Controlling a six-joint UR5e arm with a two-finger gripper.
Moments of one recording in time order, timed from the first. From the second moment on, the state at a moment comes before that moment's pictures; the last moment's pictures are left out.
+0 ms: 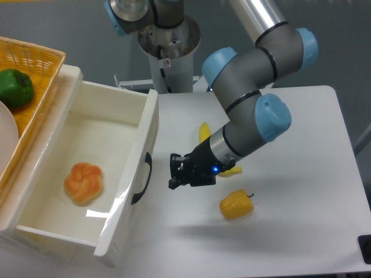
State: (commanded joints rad) arm 2.53 -2.04 -1.38 -1.55 0.94 0.68
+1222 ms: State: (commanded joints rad) arm 2.45 -1.99 -1.44 -1.58 0.95 0.68
